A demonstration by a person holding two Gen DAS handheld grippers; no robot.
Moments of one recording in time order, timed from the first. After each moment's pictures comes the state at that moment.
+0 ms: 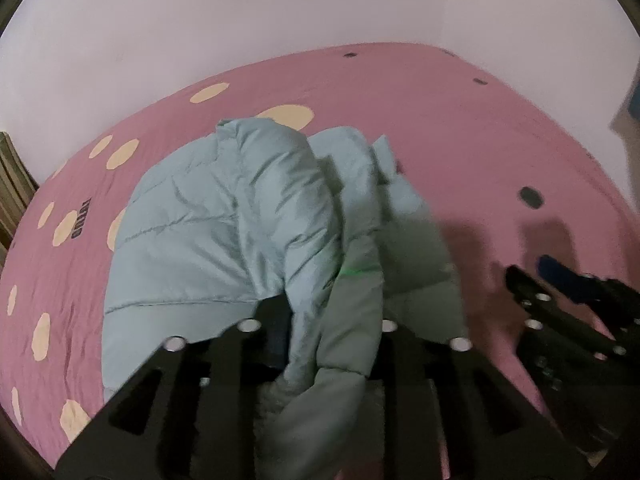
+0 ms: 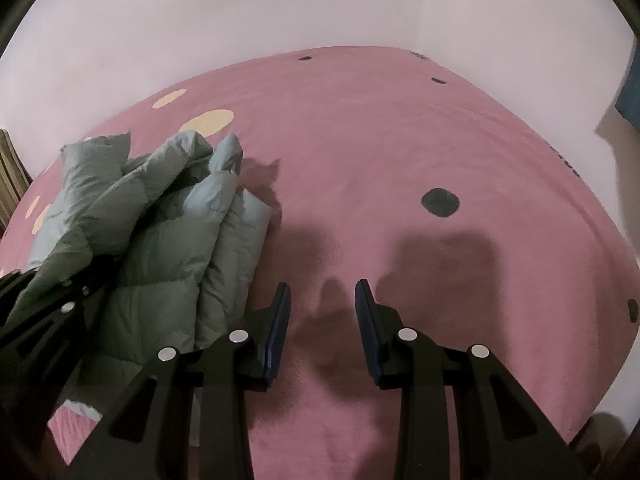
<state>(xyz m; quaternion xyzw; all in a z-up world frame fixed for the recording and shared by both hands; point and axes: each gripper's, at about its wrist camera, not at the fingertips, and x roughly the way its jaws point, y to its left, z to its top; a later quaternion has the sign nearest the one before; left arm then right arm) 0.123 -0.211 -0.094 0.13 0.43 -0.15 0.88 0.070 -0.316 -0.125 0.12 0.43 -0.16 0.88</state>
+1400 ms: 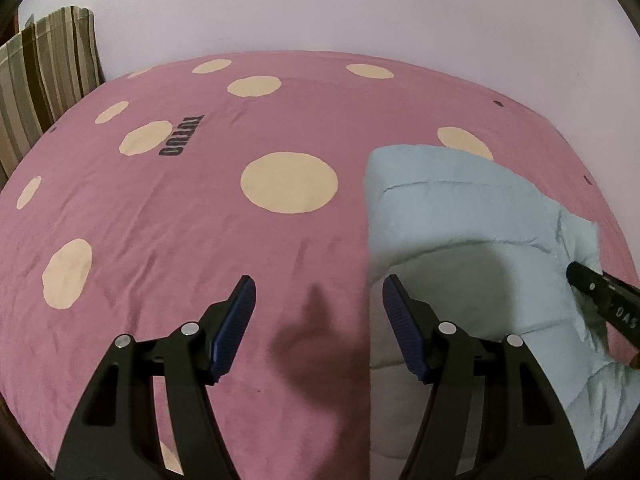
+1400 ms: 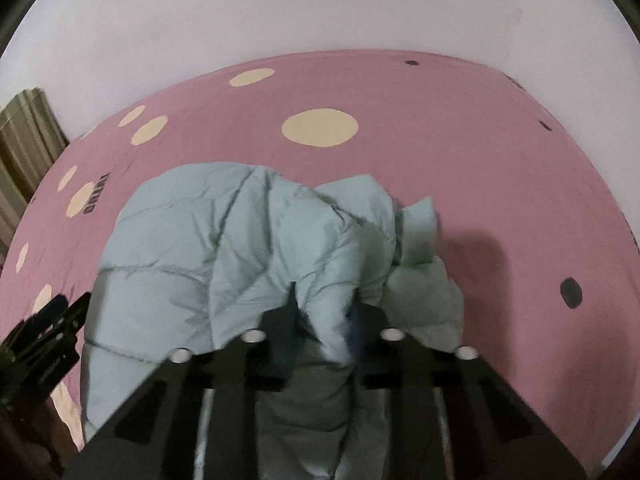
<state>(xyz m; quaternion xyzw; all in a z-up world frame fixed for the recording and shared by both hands) 0.199 -0.008 -0.108 -0.02 0.44 -0.02 0.90 0.182 -0.218 -0.101 0.07 0.46 -0.06 0.88</state>
